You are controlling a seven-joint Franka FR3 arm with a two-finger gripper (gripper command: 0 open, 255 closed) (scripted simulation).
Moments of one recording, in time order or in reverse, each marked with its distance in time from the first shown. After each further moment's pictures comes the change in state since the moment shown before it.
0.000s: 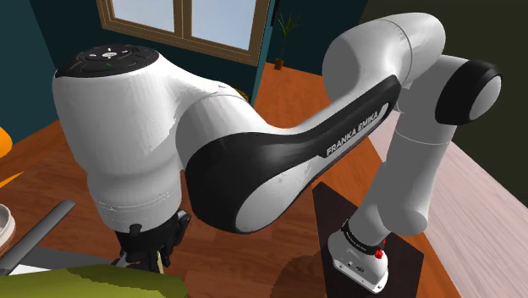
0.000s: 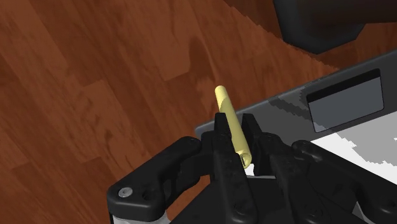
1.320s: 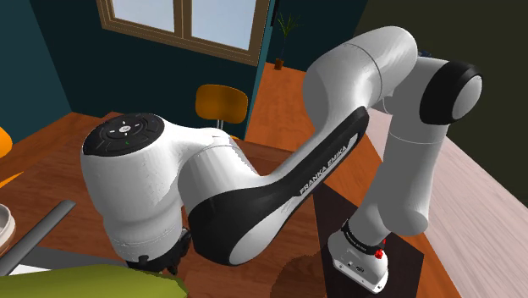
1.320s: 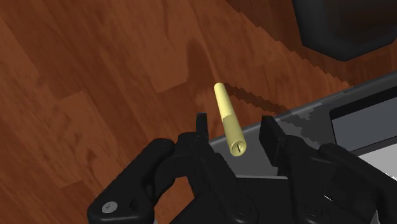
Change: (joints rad) arm 0.022 0.068 -0.029 -0.103 -0.062 0.149 0.038
